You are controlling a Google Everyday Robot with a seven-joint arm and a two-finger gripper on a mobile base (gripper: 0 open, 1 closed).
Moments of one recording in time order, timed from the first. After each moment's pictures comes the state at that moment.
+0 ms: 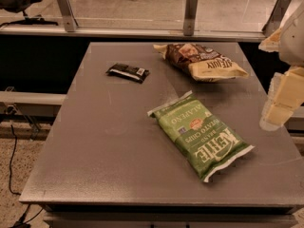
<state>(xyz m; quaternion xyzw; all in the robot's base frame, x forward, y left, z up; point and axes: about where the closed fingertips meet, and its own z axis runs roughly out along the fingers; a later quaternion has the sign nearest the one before) 0.438 -0.217 0.976 -0.60 0.78 -0.03 0.16</state>
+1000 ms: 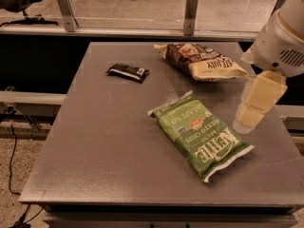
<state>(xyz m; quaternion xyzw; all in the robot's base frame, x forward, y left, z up) 0.440 -0.183 0.956 -0.58 0.80 0.02 0.14</state>
